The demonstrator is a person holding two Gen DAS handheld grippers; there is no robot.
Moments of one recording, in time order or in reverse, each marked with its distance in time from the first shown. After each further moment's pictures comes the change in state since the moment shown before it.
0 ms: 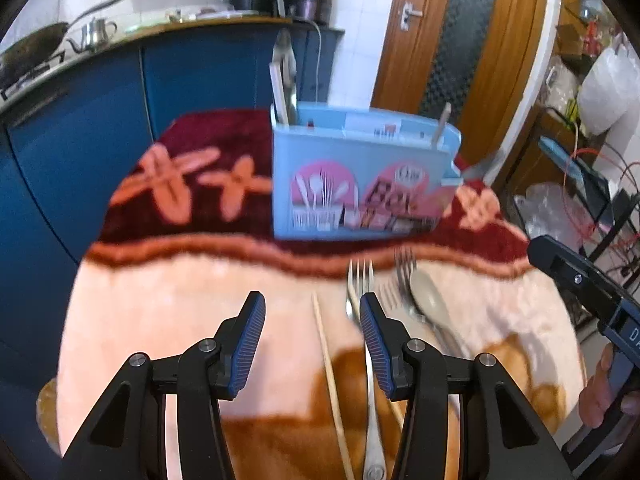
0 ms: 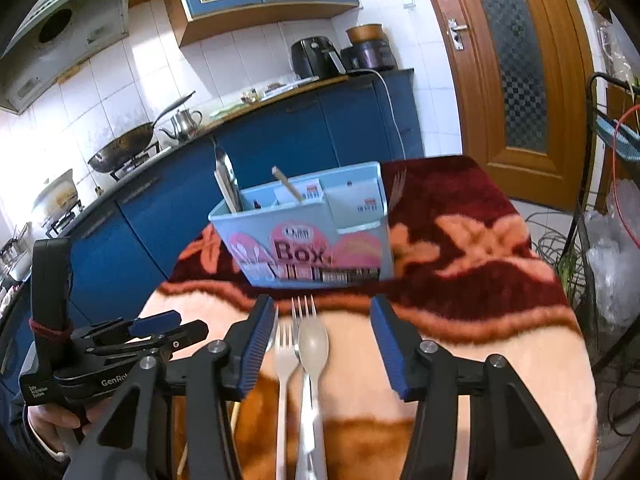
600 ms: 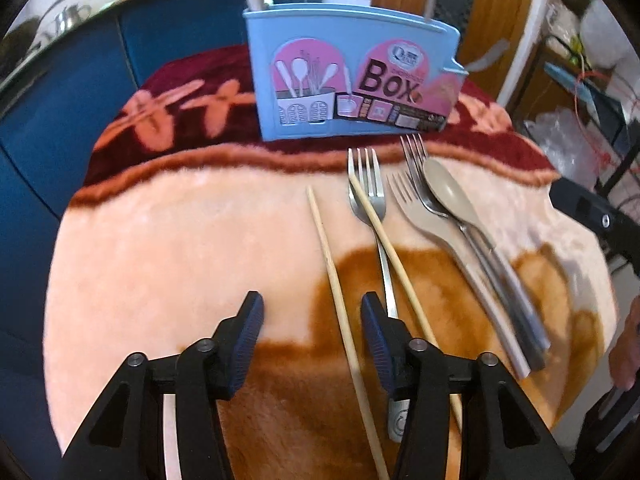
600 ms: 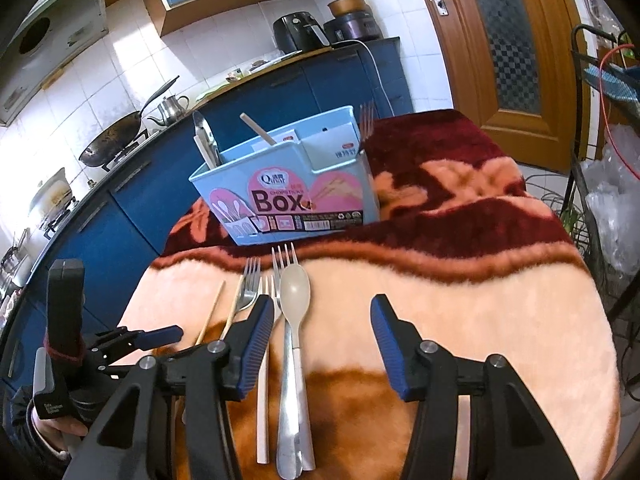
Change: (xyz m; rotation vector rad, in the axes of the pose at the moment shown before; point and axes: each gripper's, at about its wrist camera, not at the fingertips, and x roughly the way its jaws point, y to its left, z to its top) left arm 0.027 -0.011 -0.041 0.106 0.184 0.055; right arm 0.007 -0.020 -0.028 0.073 0.079 0.004
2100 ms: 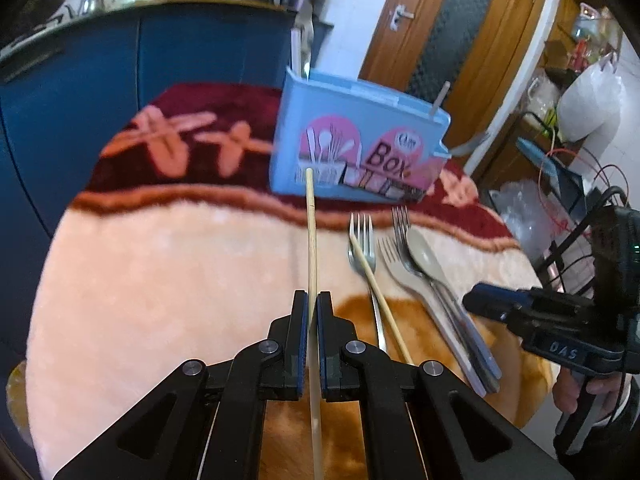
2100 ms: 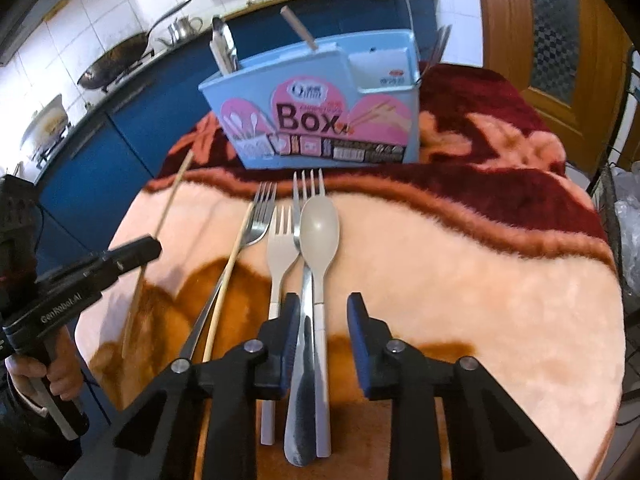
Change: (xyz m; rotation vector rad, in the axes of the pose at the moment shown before) left arm -0.031 0.046 -0.001 -0.142 -0.200 -0.198; right arm 0.042 0.030 -0.008 -0.135 0.285 -0.014
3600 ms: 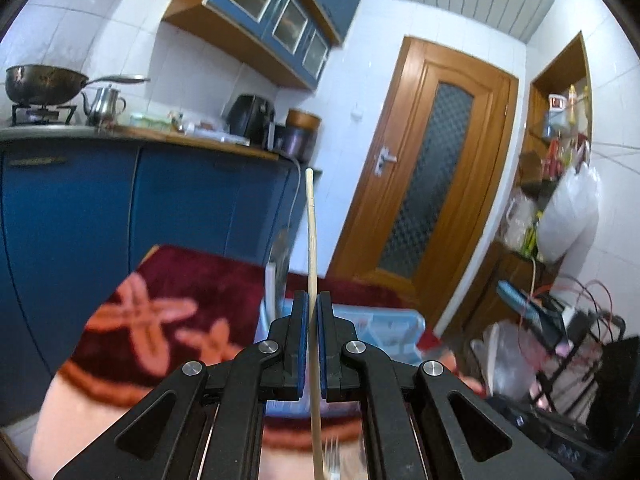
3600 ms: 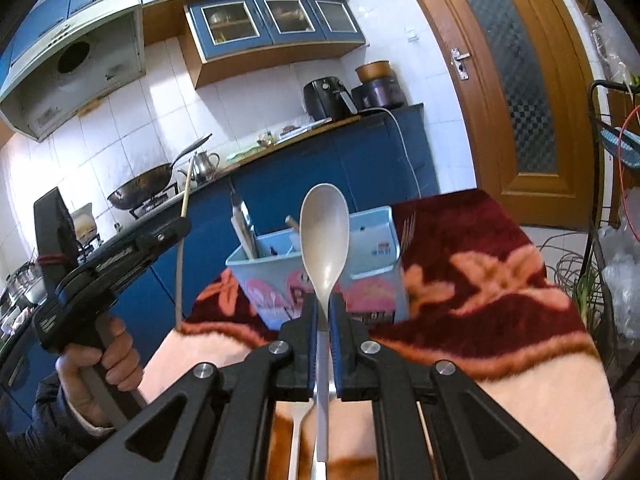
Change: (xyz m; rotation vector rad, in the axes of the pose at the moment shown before) left arm -0.028 -0.010 0.094 -0.032 -0.548 -0.060; right arm -0.069 -0.018 0.029 0.065 -0.555 0.066
